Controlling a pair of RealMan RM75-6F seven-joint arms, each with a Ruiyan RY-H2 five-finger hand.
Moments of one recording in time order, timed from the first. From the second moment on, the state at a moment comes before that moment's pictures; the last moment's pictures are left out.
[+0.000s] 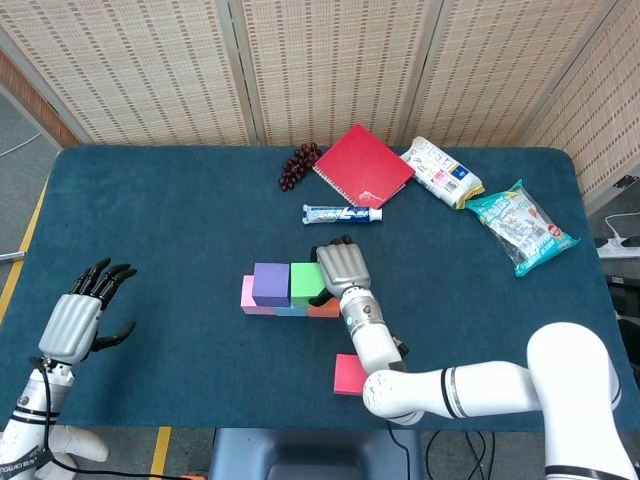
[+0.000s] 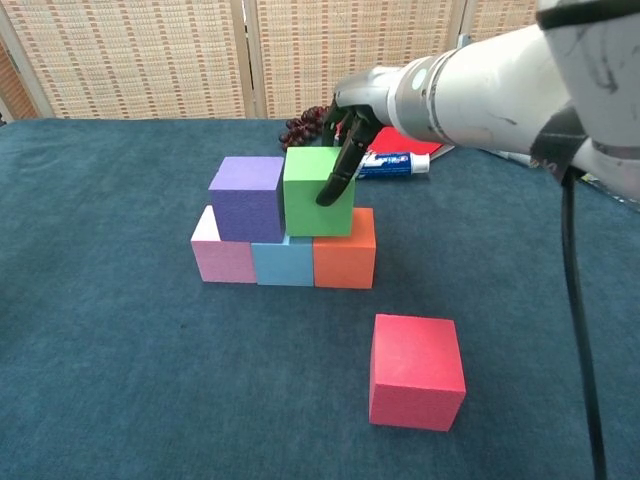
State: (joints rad) left arm -0.34 -1.19 -0.05 -1.57 1.50 1.40 -0.07; right arm 1.25 -1.57 0.35 -1.74 -0.11 1.20 -0.84
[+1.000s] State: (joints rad) left arm -0.32 -1.20 -0.06 -1.53 1.53 1.39 -0.12; right arm 1.26 -1.64 0.38 -1.70 -0.11 1.26 -0.91
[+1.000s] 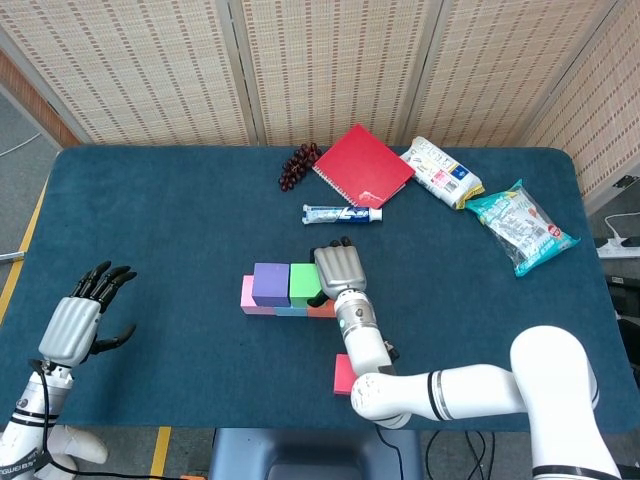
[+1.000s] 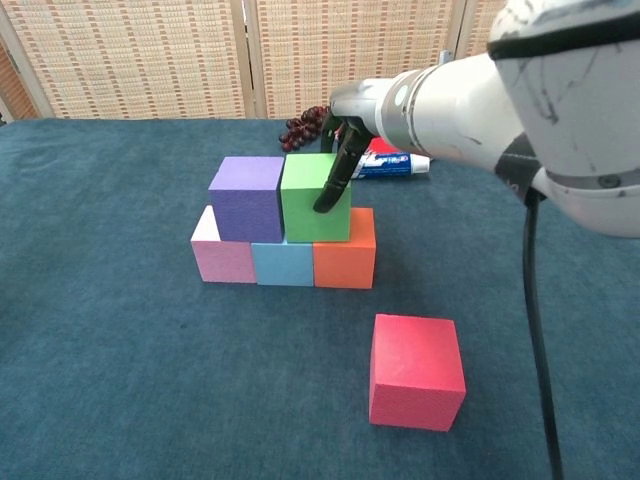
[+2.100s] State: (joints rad) left arm -0.31 -1.21 -0.06 -1.51 1.54 1.38 -0.15; right arm 1.24 -1.67 0.41 -1.69 -0.11 1.27 -0.95
